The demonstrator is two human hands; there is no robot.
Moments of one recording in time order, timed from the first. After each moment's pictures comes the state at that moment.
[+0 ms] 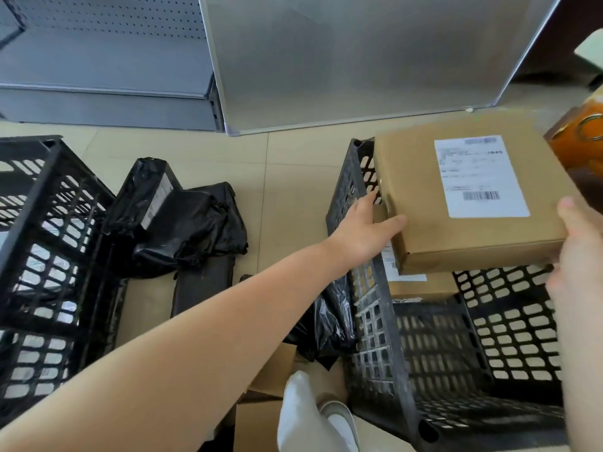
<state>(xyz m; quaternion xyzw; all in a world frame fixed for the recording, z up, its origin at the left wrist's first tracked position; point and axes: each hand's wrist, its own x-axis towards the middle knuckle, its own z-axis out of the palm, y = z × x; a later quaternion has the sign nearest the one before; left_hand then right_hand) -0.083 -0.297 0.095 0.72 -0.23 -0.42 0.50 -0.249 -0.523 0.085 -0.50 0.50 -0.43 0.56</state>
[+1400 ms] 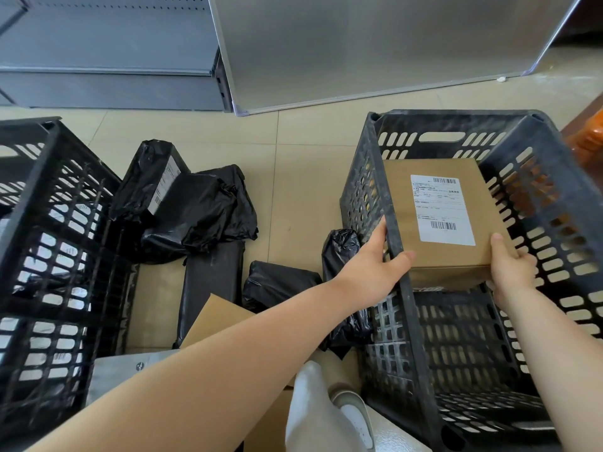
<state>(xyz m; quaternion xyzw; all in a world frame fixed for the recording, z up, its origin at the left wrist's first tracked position) -0.114 -0.280 0.031 0.70 -0.21 -0.48 0.49 -0.226 -0.531 -0.055 -0.55 0.64 -0.22 0.49</state>
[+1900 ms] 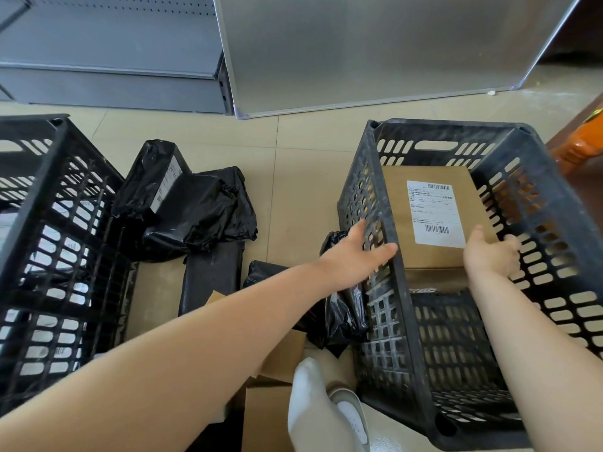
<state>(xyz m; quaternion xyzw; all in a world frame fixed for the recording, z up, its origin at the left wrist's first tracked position) -0.089 -0.262 0.040 0.75 -0.22 -0.47 0.40 -0.194 -0.505 -0.026 -0.62 0.68 -0.22 0.34</state>
